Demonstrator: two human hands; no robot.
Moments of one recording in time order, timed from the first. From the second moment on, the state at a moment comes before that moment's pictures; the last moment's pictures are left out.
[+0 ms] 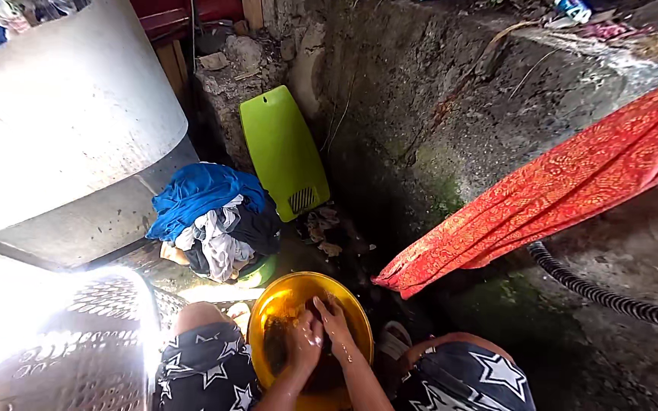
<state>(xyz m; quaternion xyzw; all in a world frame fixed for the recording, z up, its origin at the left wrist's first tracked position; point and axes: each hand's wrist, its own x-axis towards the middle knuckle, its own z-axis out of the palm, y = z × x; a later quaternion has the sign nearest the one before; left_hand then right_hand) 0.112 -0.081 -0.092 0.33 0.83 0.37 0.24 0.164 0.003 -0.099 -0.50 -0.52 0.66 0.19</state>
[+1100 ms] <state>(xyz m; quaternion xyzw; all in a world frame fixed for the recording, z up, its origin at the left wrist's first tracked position) 0.110 -0.064 -0.107 0.24 0.84 0.43 0.25 0.156 -0.025 -0.110 -0.51 -0.42 0.70 0.27</state>
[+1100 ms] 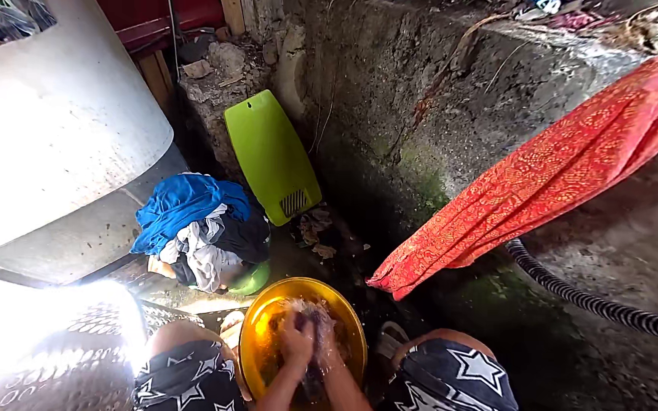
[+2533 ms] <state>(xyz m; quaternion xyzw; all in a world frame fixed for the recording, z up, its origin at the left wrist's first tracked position) 0.087 -0.065 -0.107 0.20 0.86 0.37 0.28 0.137 -0.030 -0.125 -0.53 -0.37 0.72 0.24</state>
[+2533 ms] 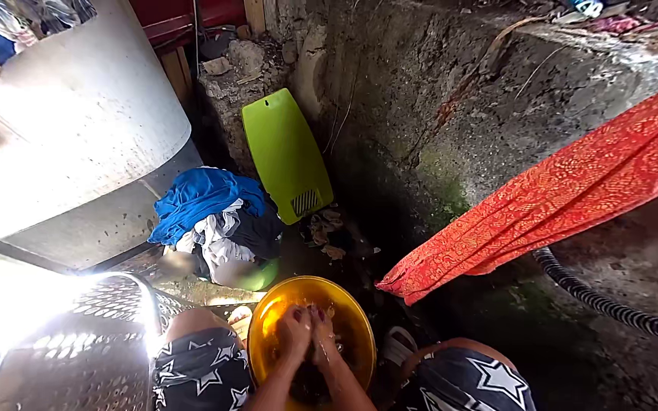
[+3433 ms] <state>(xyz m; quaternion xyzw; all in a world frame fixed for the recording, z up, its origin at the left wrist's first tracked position) 0.057 -0.051 -0.165 0.41 0.79 -0.08 0.45 0.180 -0.014 -0.138 -0.45 -0.72 0.36 -0.38</state>
